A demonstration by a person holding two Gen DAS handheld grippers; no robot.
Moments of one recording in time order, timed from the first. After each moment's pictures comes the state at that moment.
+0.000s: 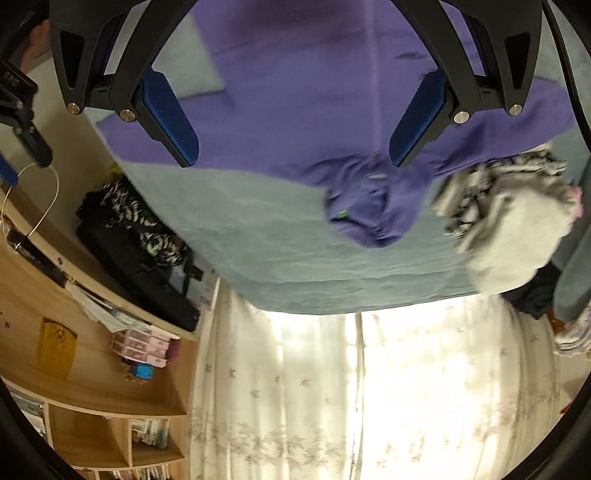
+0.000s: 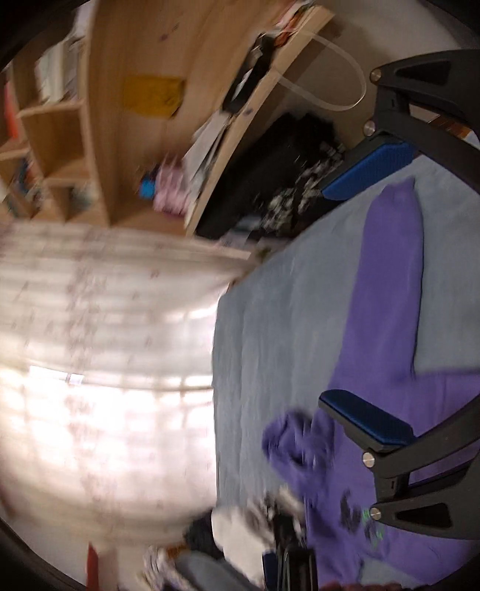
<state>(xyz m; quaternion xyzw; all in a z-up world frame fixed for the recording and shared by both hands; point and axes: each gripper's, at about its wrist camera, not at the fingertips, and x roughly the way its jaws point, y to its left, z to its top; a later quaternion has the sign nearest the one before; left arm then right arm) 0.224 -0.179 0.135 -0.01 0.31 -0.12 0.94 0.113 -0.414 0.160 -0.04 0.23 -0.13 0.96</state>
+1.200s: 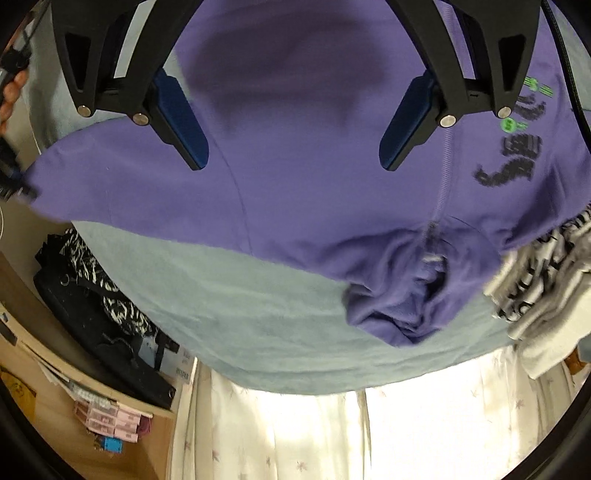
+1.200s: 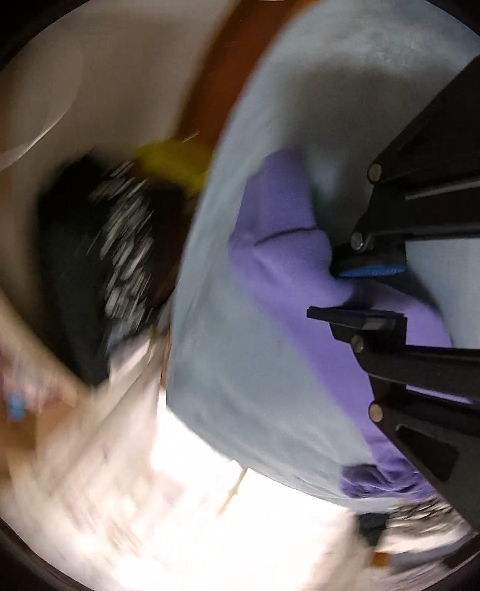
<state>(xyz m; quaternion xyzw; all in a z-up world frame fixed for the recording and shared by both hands) 0.300 -0.227 -0.045 0.00 0.42 -0.08 0.90 0.198 -0.612 -0.024 0.33 0.31 -0.17 0.87</state>
